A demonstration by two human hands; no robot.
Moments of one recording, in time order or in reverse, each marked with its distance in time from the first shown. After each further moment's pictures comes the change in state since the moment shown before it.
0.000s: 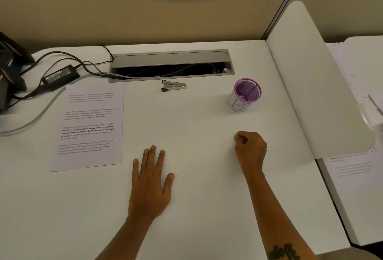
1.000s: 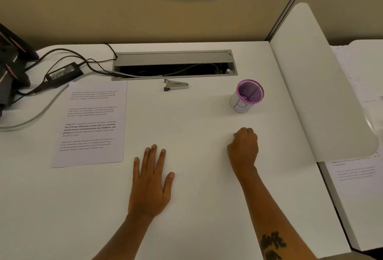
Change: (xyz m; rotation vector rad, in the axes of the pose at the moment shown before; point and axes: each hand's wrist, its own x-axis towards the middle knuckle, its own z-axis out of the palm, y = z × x) left_hand 0.000 -0.003 0.004 0.001 0.008 0.002; right_hand -0.001 -0.026 0.016 -0.418 -0.133 -0.071
